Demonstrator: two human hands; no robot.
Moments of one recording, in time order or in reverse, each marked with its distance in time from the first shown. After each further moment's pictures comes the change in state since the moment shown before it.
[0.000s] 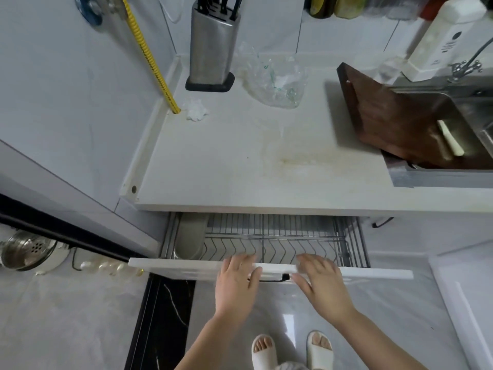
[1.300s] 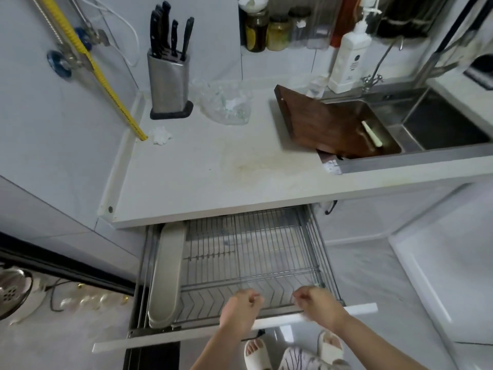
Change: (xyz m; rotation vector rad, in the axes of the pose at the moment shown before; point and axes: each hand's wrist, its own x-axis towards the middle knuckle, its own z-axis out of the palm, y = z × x) left_hand -0.079 0.051 0.030 -0.071 -0.422 -0.164; right_hand -0.111 0.037 -0.010 0.490 -0.313 0.355
